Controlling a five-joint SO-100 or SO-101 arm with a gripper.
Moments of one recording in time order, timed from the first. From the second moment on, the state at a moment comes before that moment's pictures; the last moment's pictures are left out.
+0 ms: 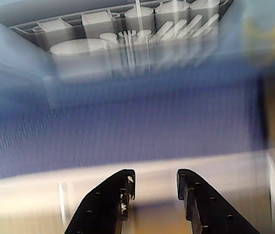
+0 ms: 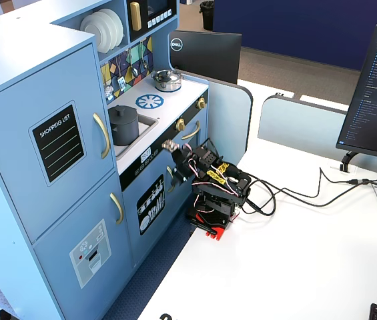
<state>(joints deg) 2.9 177.1 156.9 71.3 -90.5</state>
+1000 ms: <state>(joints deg) 3.4 142.4 117.3 21.9 -92.8</state>
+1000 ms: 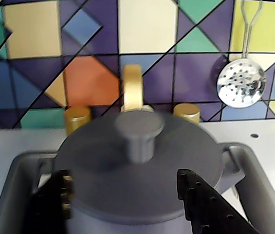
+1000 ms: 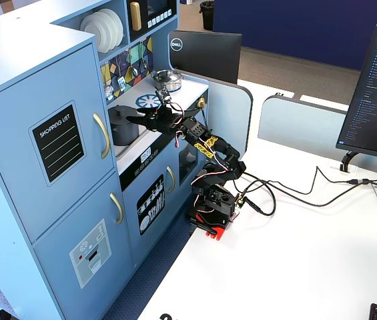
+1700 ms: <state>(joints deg) 4.2 130.9 116.4 8.4 -91.8</state>
